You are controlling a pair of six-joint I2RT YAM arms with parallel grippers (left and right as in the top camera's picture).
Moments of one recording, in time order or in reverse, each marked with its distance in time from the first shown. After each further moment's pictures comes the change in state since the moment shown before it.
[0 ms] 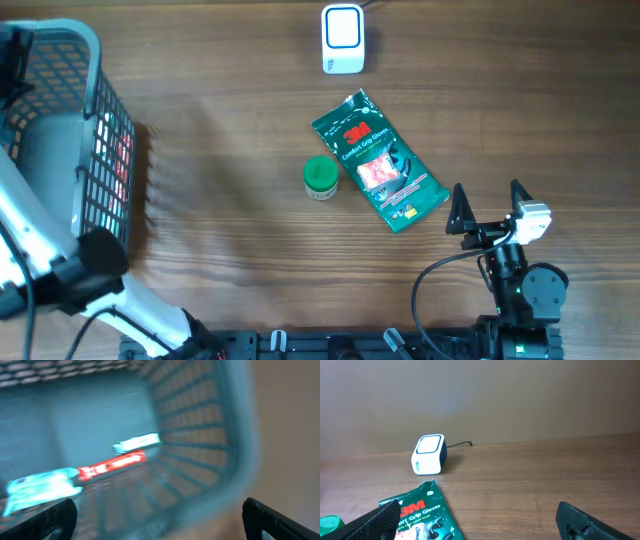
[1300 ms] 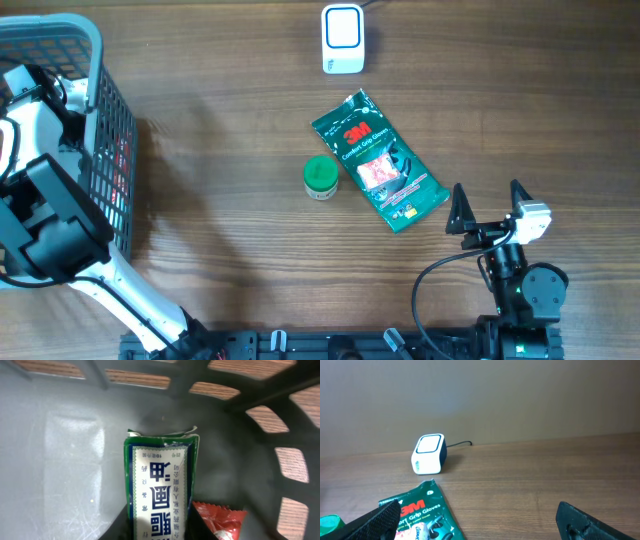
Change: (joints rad) left arm 0.048 0.205 -0.906 0.924 0.234 1.238; right arm 0.000 0.002 0.000 0.000 0.000 0.000
